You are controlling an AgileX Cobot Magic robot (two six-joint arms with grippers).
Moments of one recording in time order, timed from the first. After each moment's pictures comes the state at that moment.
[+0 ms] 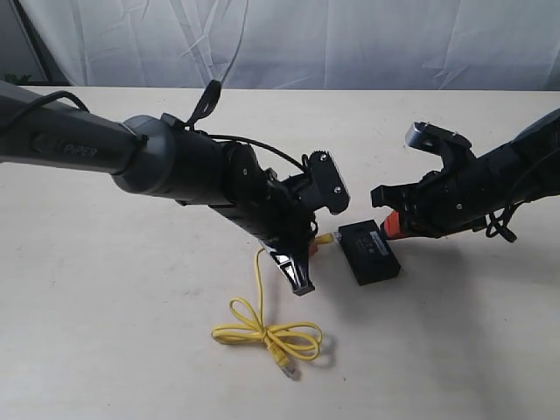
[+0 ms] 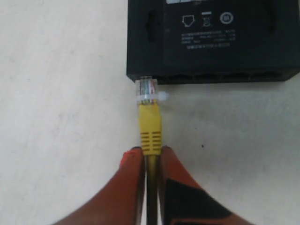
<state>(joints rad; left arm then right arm) -0.74 2.10 -1.24 -0.56 0.28 1.08 0.13 1.89 -0.88 1.08 0.57 -0.90</state>
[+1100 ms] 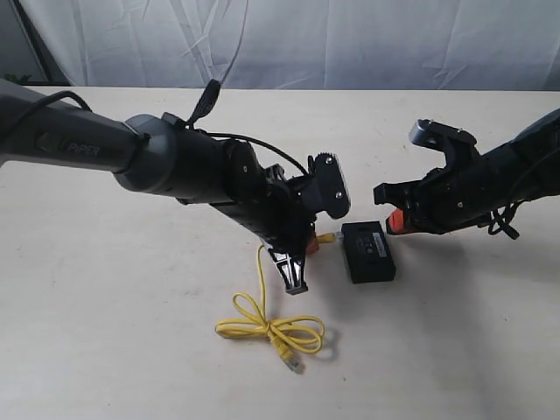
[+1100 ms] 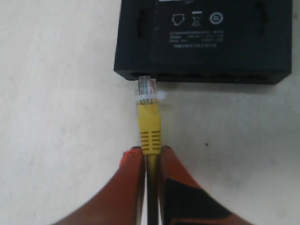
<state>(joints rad) -0.73 2.11 -1.24 -0.59 0.30 1.24 0.13 1.89 -0.88 1.08 0.51 -0.90</state>
